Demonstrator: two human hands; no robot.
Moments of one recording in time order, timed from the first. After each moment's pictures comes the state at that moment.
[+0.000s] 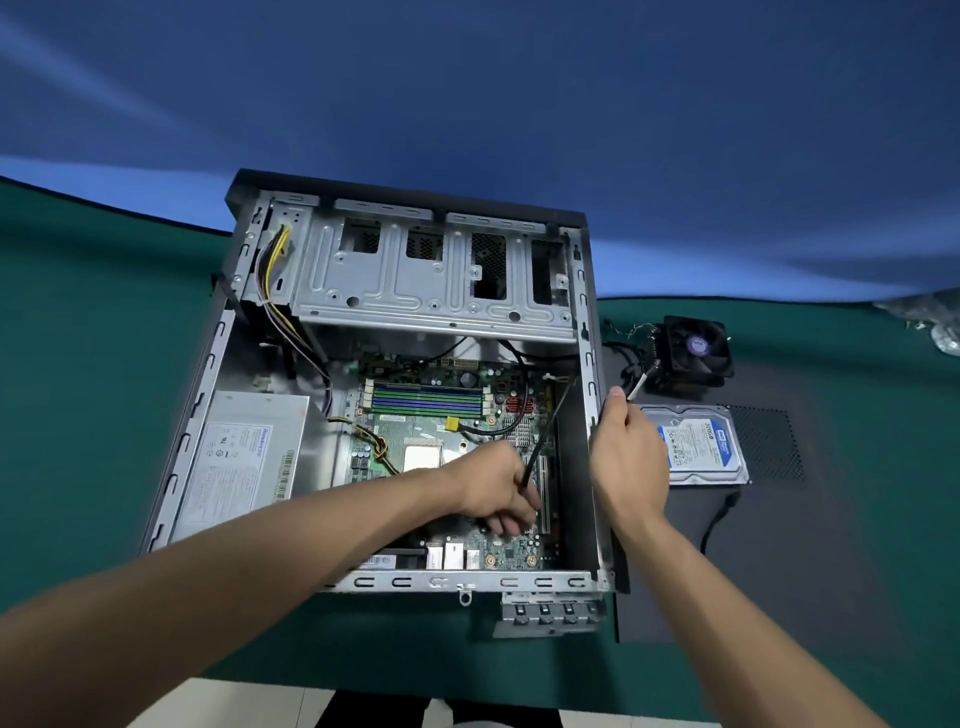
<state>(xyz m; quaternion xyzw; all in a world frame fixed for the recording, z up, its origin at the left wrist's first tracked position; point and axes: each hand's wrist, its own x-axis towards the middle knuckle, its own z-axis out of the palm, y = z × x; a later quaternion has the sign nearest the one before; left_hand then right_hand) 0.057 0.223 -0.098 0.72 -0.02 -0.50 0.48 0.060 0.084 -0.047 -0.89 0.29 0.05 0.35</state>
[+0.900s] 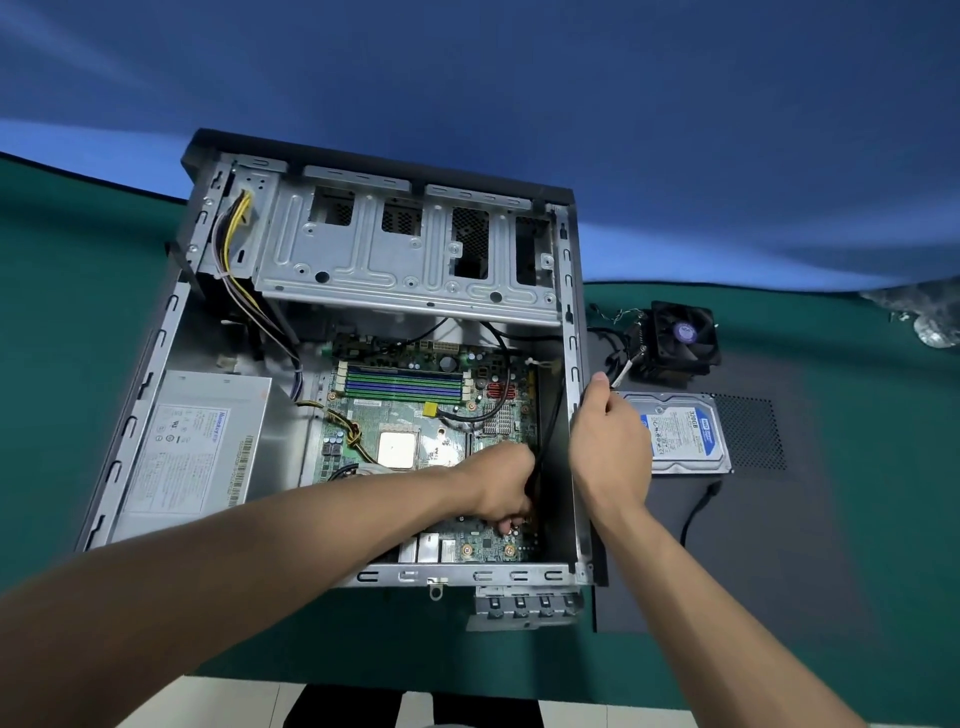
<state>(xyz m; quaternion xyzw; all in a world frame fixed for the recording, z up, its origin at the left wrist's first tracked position) 0.056 0.186 -0.118 0.81 -0.13 -0.46 0.33 0.063 0.085 -0.048 -0.89 0.30 0.05 0.33</state>
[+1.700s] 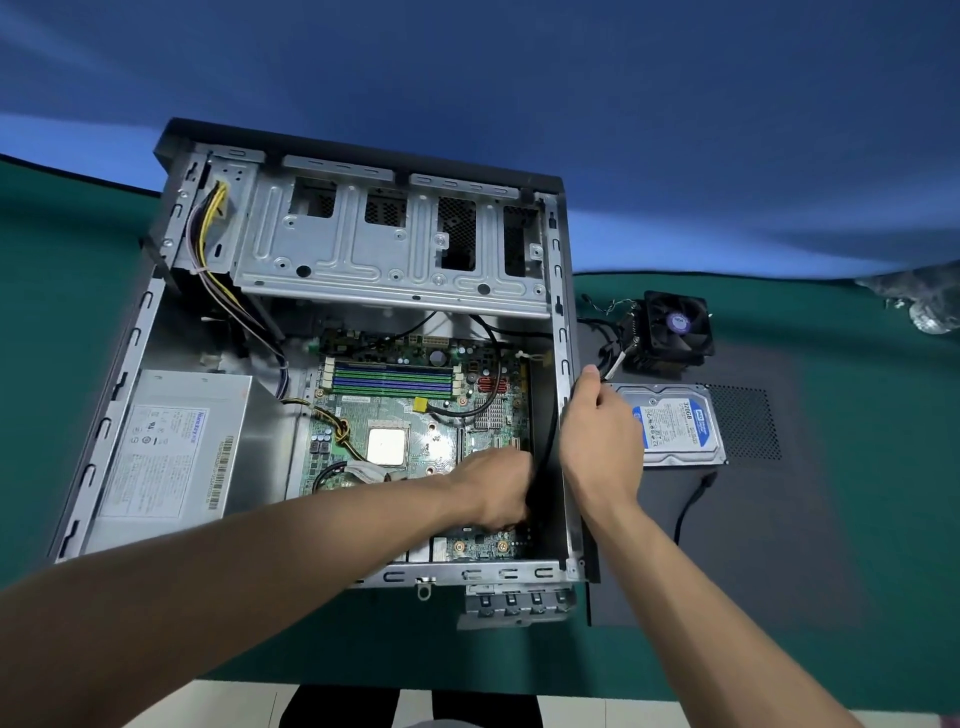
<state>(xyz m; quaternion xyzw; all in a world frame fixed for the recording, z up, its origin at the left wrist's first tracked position) 0.050 0.175 -0.122 0.87 -0.19 -0.38 0.25 0.061 0.085 -0.046 -0.89 0.29 0.05 0.34</state>
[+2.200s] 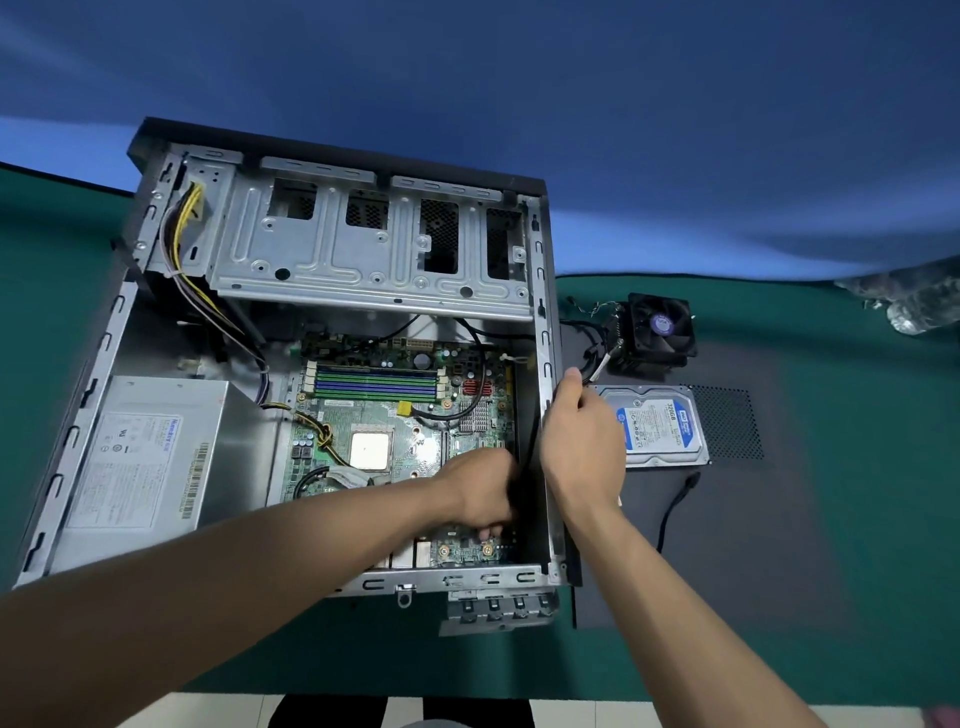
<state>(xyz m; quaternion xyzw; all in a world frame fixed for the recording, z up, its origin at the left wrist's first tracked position) 0.051 0.176 -0.120 0.81 -0.12 -0.46 0.34 0.062 0.086 -0.045 -0.89 0.30 0.05 0.35</state>
